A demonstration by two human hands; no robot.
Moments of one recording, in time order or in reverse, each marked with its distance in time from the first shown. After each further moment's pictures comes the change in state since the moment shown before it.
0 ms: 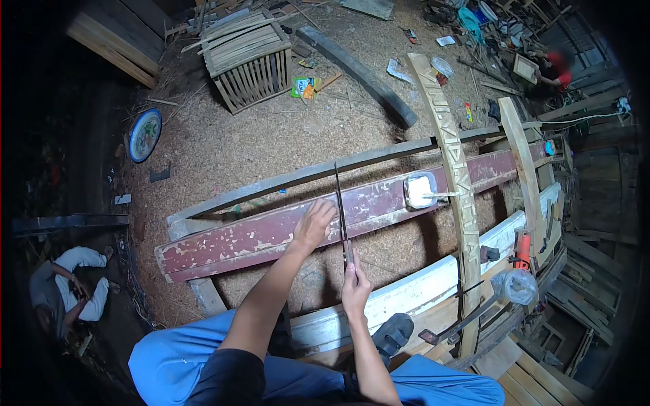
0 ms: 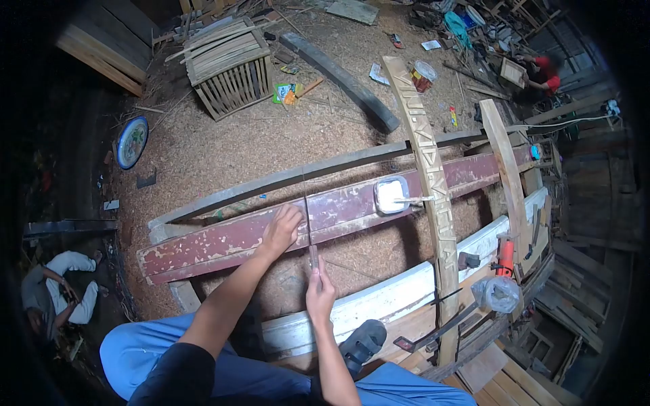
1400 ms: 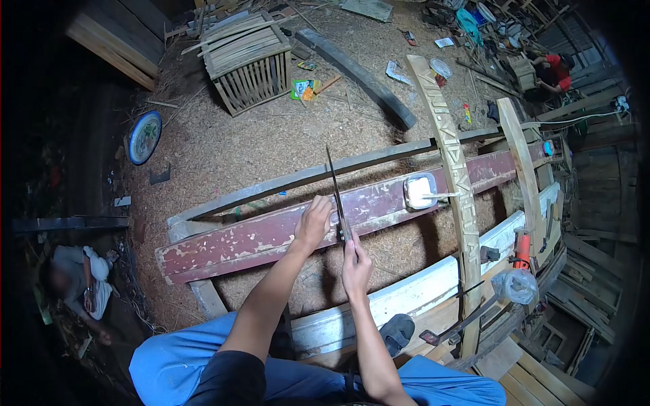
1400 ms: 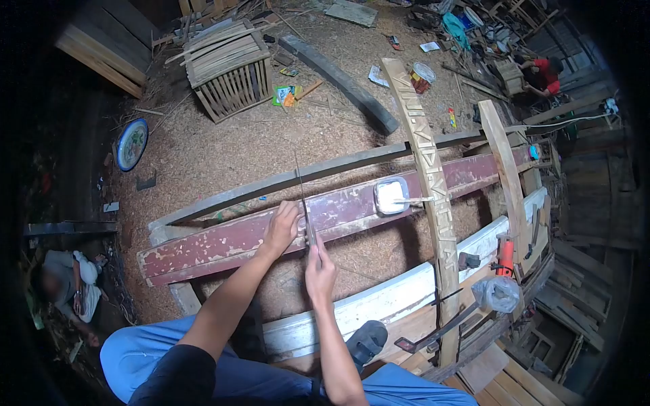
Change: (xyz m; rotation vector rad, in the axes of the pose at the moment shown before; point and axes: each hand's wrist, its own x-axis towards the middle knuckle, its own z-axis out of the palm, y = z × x) left_hand 0.002 -0.006 0.010 -0.080 0.008 -0.153; right_hand 0.043 -0.023 0.012 -0.059 0.041 -0.056
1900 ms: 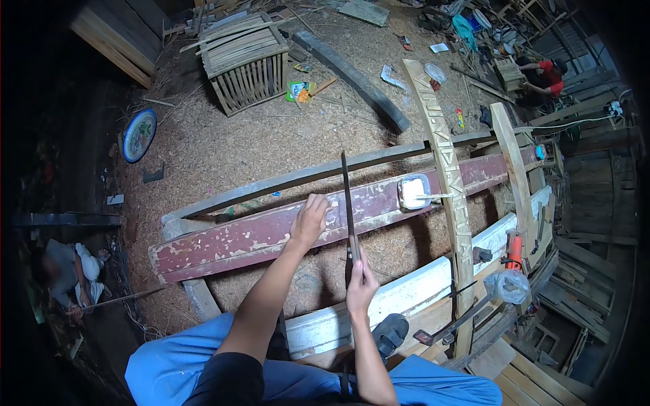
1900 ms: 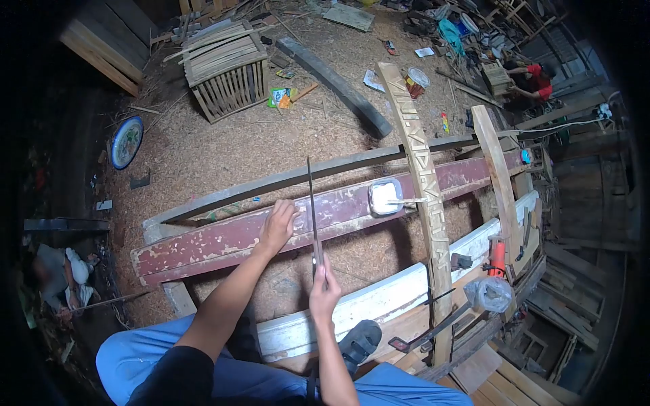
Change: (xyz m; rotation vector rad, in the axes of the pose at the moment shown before) left_hand 0.003 0.005 -0.003 -0.025 0.078 0.022; right_hand -0.045 0.014 -0.024 0.091 0.122 0.002
